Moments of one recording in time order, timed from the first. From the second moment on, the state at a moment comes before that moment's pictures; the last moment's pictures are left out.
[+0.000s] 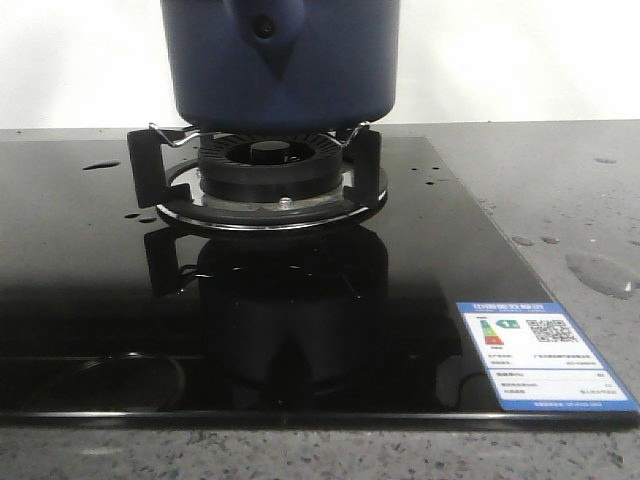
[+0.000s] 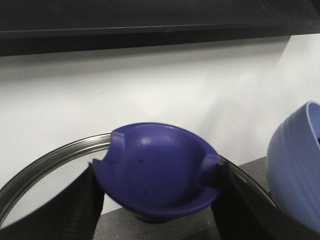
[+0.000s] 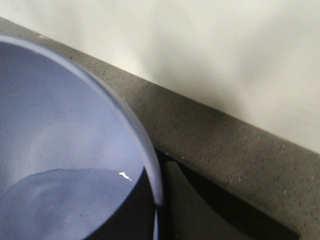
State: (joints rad) left arm 0.14 1.31 -1.23 -1.46 0.65 1.48; right arm 0.31 1.73 -1.71 0.59 0.59 -0.53
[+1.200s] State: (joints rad) left arm 0.14 1.31 -1.23 -1.46 0.65 1.48; right arm 0.50 1.59 -1.35 0.77 -0.22 -0.93
